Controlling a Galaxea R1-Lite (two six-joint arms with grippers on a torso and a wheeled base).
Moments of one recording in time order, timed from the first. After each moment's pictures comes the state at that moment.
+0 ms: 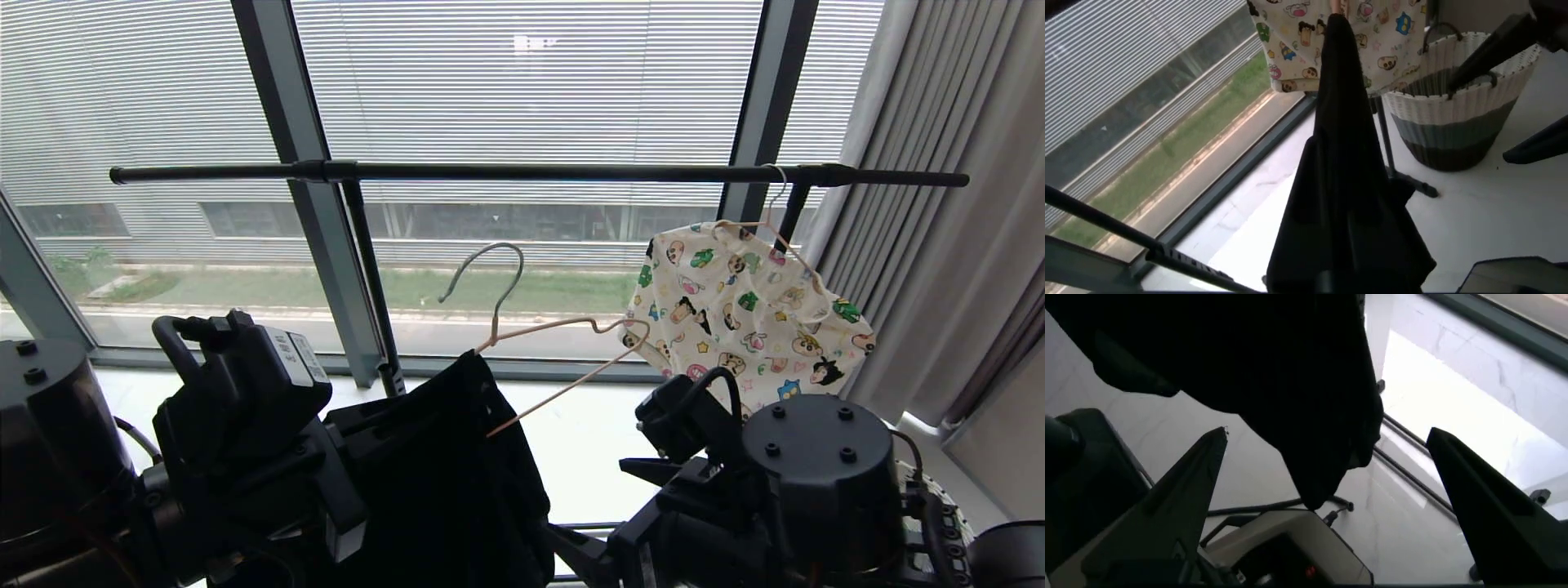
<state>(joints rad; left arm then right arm) -0.59 1.29 -0.41 -0.71 -0.20 0.43 1.09 1.70 -0.67 -0.61 -0.15 0.32</state>
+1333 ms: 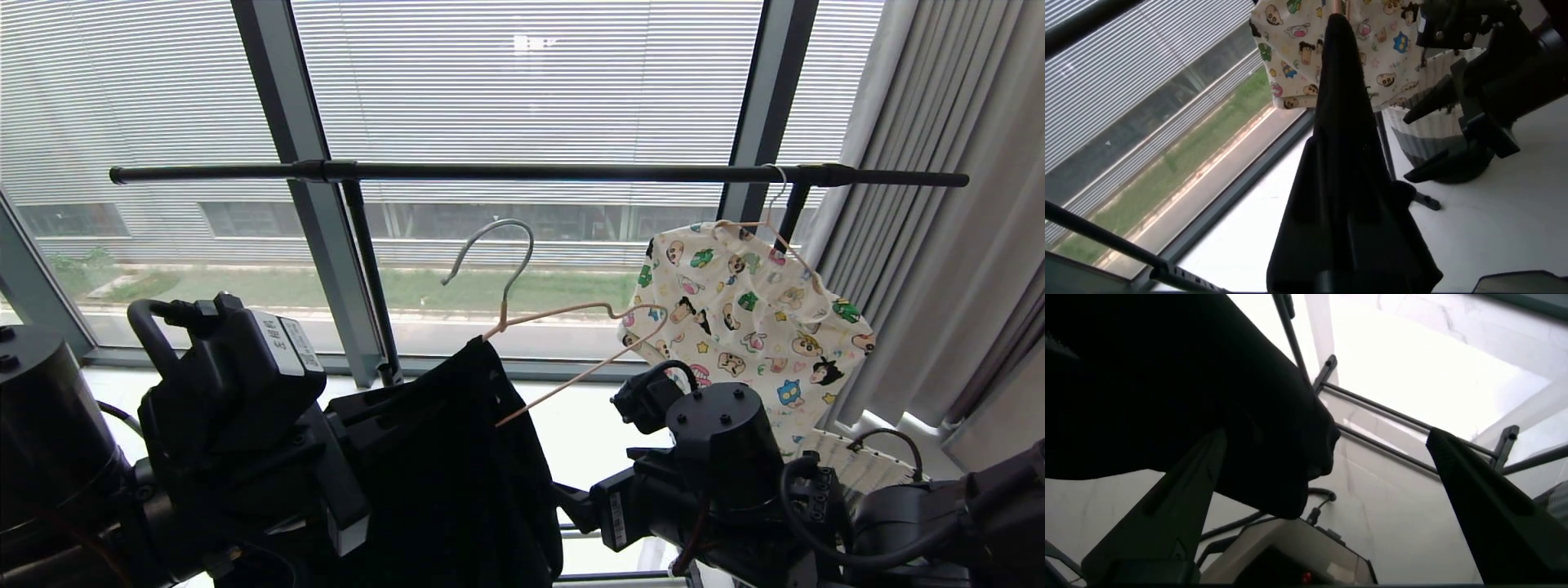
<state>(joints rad) -0.62 1.29 -0.44 -0.71 -0.20 0.44 0.98 1.87 -0.74 -0.61 -0.20 0.37</state>
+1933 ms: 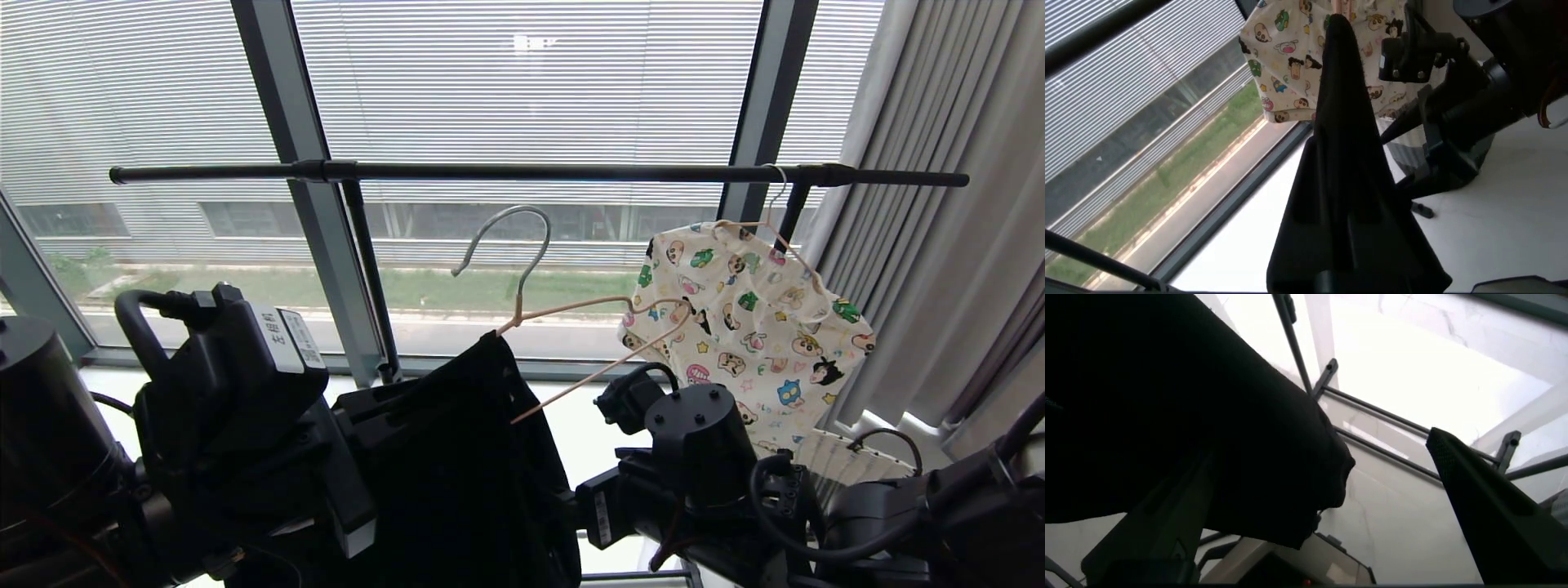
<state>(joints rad) -0.65 1.29 -0.46 -0.71 -0.20 0.44 0.99 1.92 -0.78 -0.61 -0.20 0.37</state>
